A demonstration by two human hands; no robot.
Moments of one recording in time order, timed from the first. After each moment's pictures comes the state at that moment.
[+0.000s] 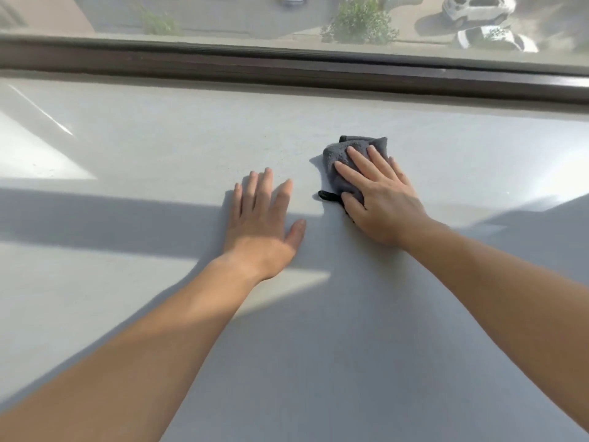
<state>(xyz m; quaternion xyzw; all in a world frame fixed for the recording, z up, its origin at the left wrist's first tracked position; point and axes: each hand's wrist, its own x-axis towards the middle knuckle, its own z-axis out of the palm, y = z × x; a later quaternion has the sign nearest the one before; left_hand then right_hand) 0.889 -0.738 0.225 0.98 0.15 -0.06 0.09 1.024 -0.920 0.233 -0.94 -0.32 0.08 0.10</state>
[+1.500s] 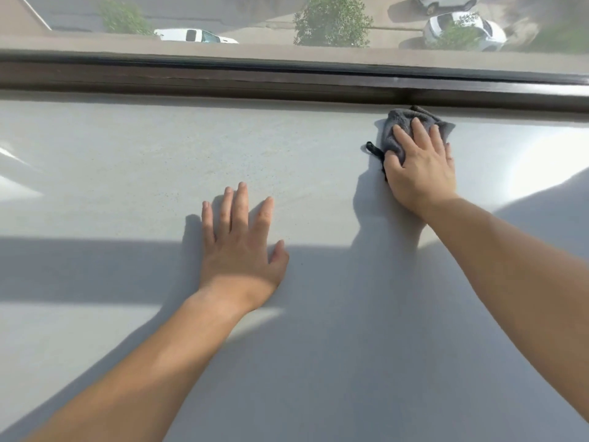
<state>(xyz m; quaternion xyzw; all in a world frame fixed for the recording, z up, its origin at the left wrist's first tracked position) 0.925 -0.779 0.233 0.98 0.15 -0.06 0.10 1.140 -0.992 0.238 -0.99 -0.10 0.07 0.12</state>
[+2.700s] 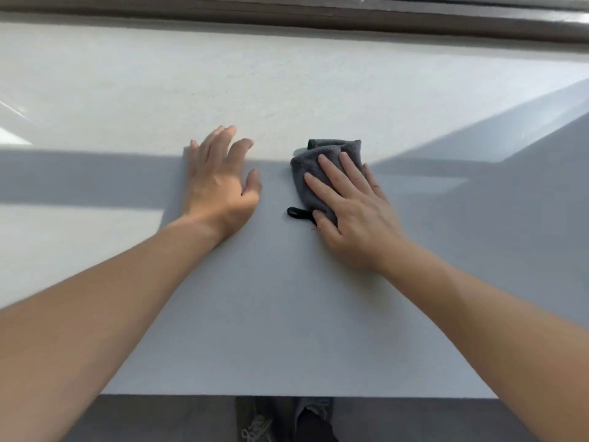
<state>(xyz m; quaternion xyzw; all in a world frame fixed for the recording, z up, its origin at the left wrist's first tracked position) 0.898 -0.820 0.229 0.97 0.13 0.05 0.19 0.950 -1.055 0.232 -0.93 -0.35 0.08 0.08</state>
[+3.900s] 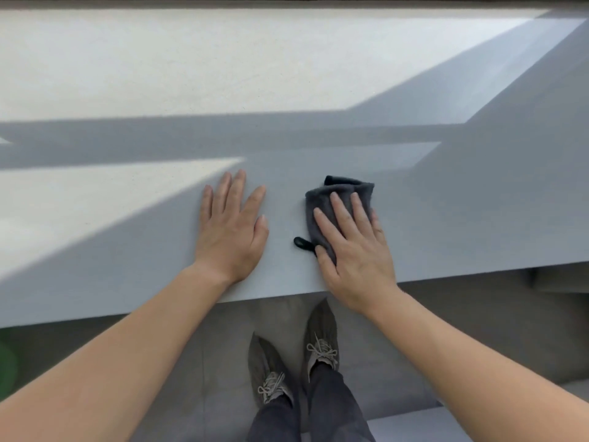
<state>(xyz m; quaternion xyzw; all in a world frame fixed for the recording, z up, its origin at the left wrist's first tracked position) 0.744 -0.871 0.231 0.98 0.06 -0.05 0.16 0.763 -1.096 0.239 -0.97 -0.24 0.05 0.09</state>
